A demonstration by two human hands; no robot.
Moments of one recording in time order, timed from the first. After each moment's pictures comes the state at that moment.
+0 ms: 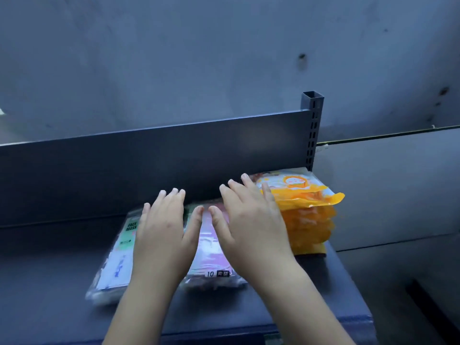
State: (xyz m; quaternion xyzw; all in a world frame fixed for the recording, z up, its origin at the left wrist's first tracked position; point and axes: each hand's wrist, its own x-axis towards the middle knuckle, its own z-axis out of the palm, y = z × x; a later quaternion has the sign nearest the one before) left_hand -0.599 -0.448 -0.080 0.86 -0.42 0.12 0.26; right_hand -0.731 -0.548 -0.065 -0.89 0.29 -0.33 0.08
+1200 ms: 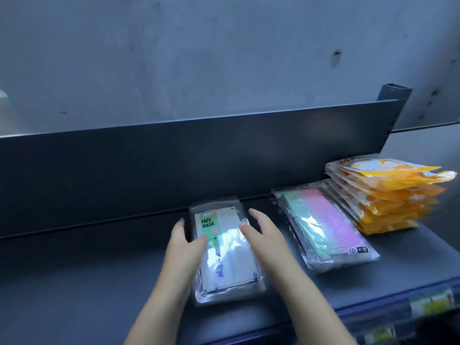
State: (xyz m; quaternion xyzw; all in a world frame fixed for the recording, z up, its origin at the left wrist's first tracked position) left_hand -0.389 -0.309 -0.126 0.73 -0.19 -0.33 0.56; right_hand -0.531 -0.402 -0.124 -0.66 0.45 -0.27 0.54
